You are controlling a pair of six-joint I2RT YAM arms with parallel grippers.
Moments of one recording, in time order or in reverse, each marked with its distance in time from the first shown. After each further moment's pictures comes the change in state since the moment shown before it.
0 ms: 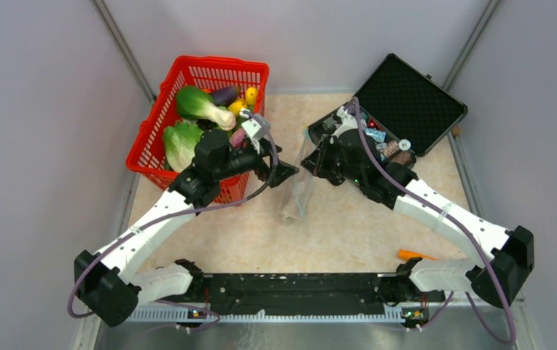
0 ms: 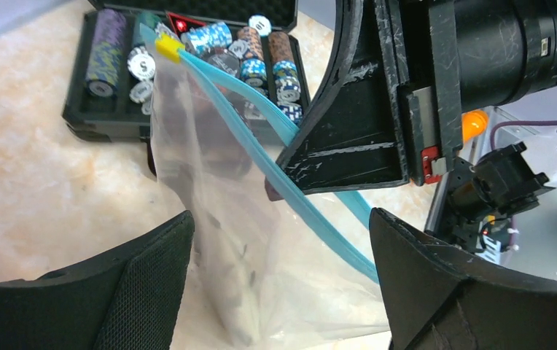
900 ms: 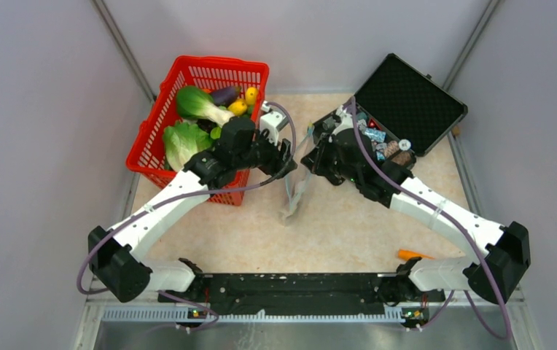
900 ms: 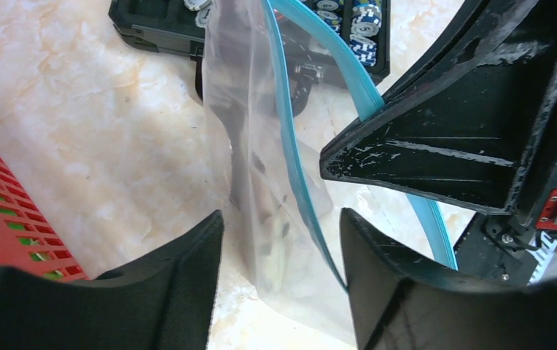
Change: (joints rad) left arm -0.072 0.174 0.231 -0.367 -0.250 0.029; right arm 0.000 0.028 0.000 0.026 0.051 0.003
